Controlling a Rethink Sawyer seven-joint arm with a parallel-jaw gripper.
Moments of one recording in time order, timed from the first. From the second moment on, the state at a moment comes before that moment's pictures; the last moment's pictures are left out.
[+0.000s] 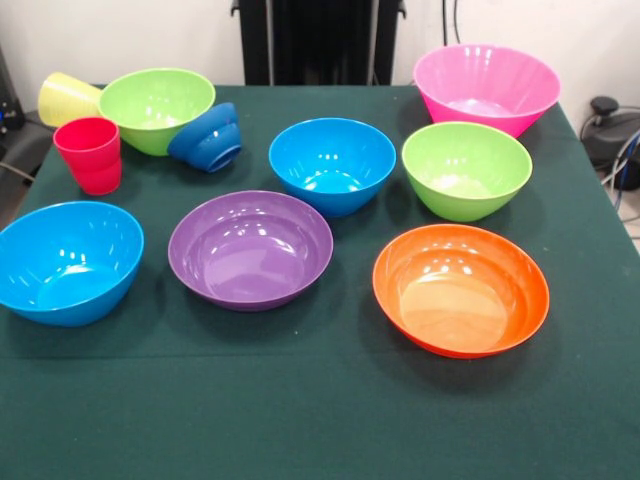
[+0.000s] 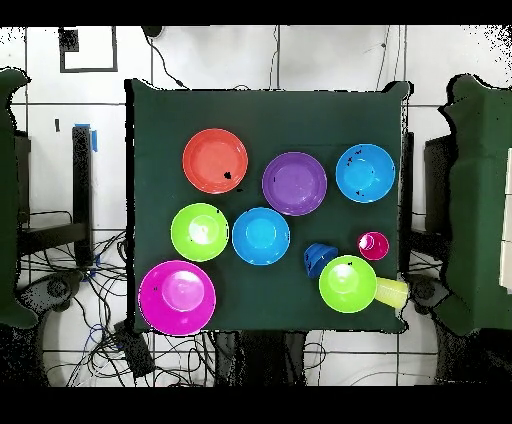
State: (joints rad) arm -1.07 -1.58 -0.68 1.64 -0.04 1.19 0.87
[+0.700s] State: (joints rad) arm -1.14 -1.58 -0.68 1.65 -0.05 1.18 0.73
